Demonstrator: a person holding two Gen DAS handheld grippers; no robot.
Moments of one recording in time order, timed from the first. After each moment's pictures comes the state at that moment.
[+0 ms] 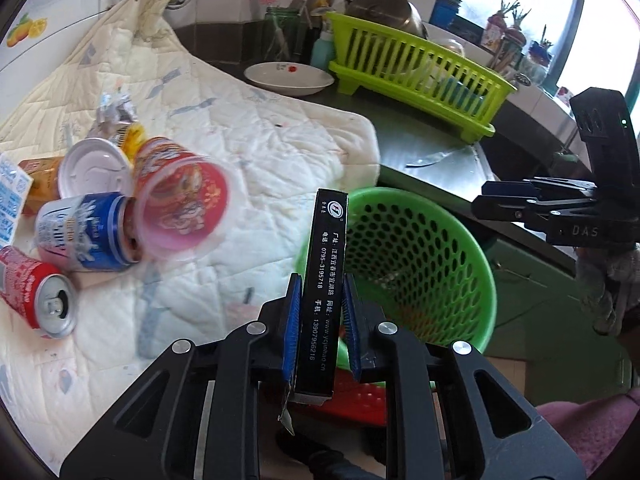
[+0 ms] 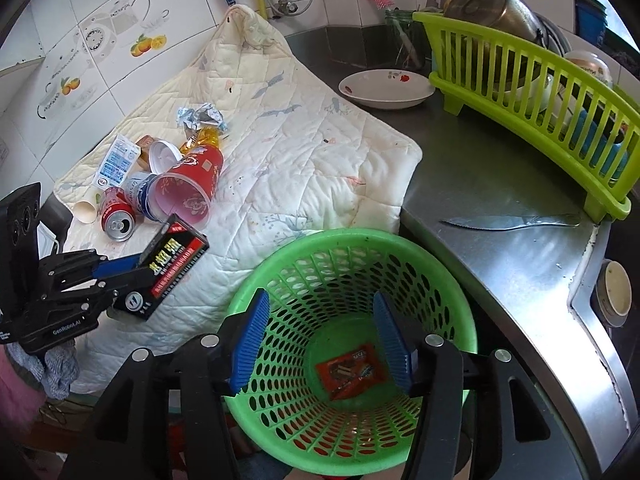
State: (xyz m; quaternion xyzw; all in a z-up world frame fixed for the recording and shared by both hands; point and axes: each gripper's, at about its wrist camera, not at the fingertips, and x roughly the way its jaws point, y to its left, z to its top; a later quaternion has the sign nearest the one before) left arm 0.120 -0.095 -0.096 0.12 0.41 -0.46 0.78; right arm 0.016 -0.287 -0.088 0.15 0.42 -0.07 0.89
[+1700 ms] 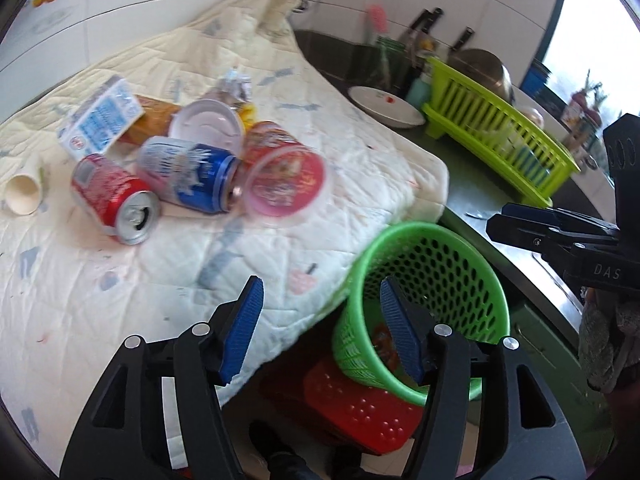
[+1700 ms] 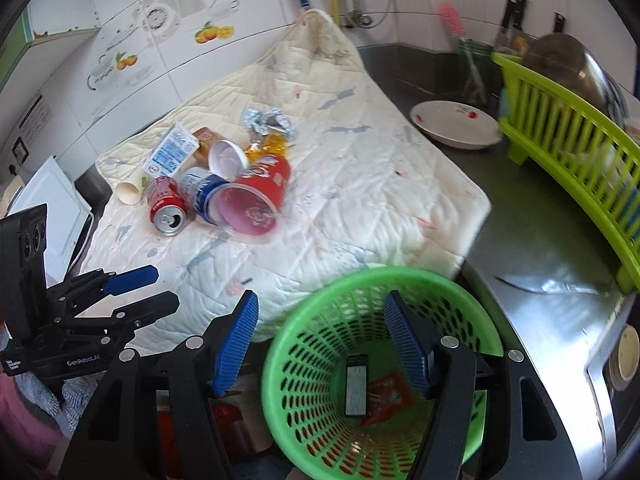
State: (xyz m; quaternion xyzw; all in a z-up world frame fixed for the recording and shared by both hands) left arm 0.115 -0.033 -0.075 0.02 0.43 -0.30 0.85; right arm 0.063 -0.243 -0.059 0.10 0.41 0.03 0.90
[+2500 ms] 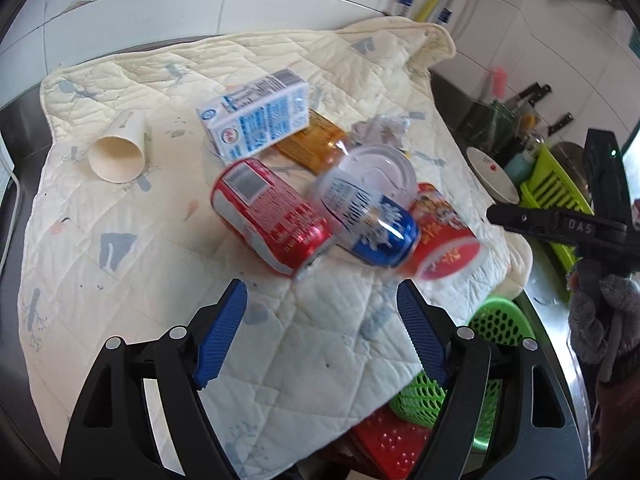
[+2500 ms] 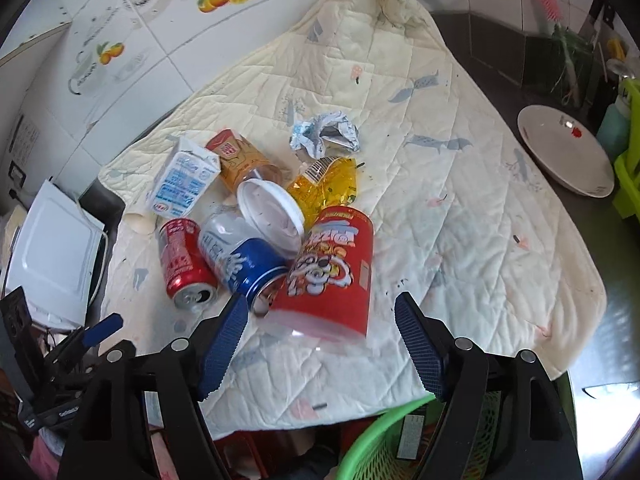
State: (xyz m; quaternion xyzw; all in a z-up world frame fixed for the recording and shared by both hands) left arm 0.203 0.078 -0.065 -0.08 0.44 -0.17 0.88; right arm 0.247 -0.200 -0.066 0.14 0.49 0.09 0.85
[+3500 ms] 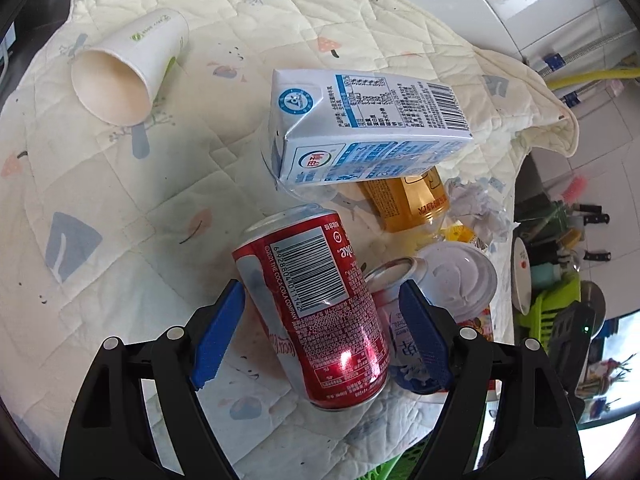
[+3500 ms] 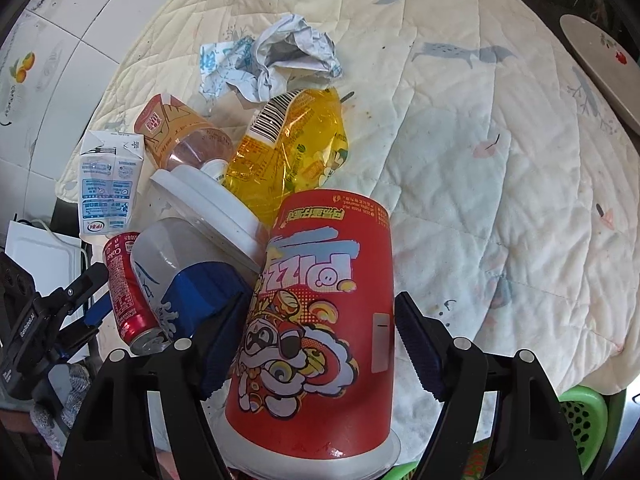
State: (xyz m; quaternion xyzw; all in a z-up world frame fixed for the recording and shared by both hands) left arm 0.324 0.108 -0.119 -0.27 0.54 -0.08 0.80; right arm 0.322 -0.192 -0.143 0.21 0.59 0.08 0.77
